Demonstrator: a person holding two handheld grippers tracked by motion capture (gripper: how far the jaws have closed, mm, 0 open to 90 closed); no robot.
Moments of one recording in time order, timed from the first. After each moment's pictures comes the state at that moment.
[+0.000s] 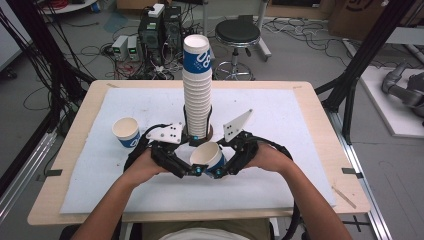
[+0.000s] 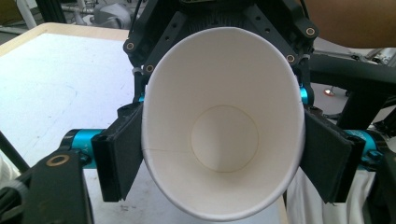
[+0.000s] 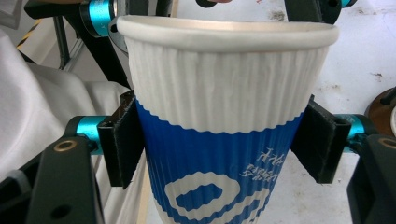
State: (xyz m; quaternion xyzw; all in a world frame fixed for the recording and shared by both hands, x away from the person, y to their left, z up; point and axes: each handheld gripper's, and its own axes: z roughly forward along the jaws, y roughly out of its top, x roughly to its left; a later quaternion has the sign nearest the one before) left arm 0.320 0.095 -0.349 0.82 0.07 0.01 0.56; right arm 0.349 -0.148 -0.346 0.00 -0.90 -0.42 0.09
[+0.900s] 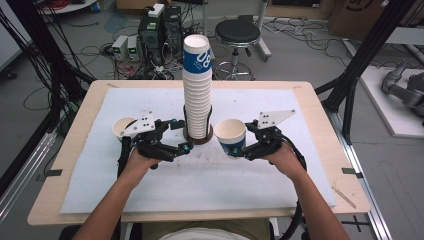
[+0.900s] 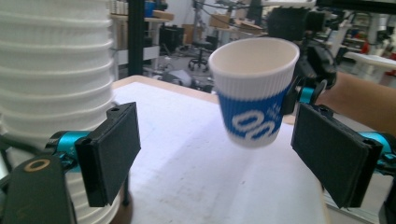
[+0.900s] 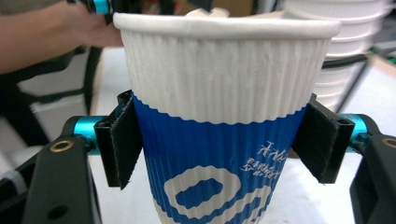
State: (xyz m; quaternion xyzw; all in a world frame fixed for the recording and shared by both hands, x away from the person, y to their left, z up) left arm 0.335 0.140 -0.366 0.71 0.20 0.09 0.67; right arm 0.356 -0.217 -0.349 -0.13 -0.83 -0.55 -0.05
